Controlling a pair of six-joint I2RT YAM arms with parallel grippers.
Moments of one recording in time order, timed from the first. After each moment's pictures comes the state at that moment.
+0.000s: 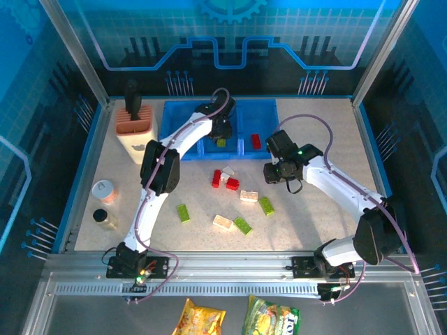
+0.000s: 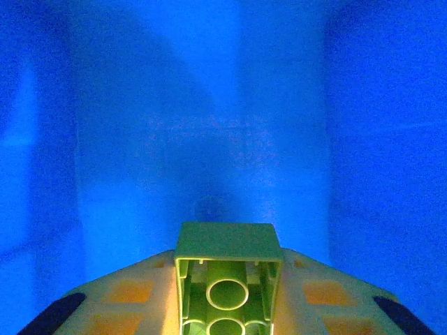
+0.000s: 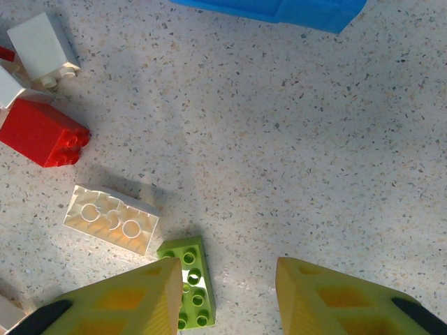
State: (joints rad) left arm -0.45 2.43 2.20 -0.90 -0.11 -0.51; right arm 0.52 1.42 1.13 -0.91 0.10 0.31
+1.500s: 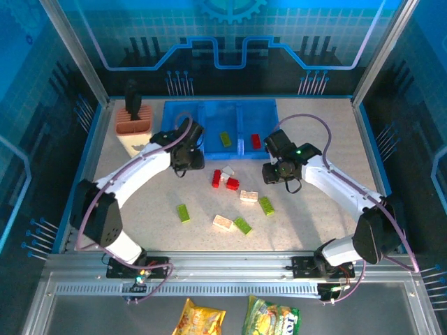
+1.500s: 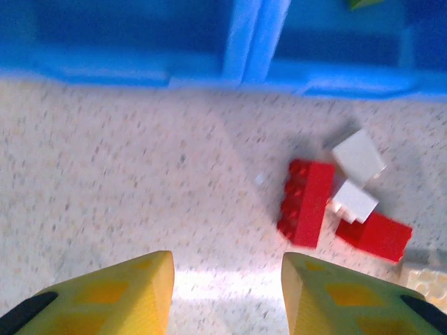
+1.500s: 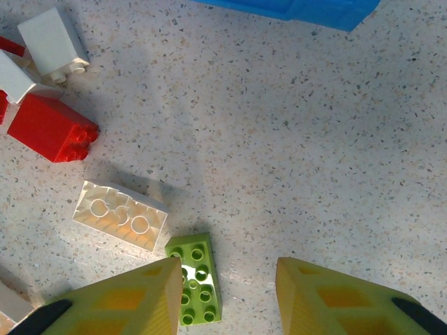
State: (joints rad) left arm -0.47 1.56 1.26 -0.89 -0.09 -0.62; right arm 0.53 1.43 1.14 -0.92 0.09 0.31
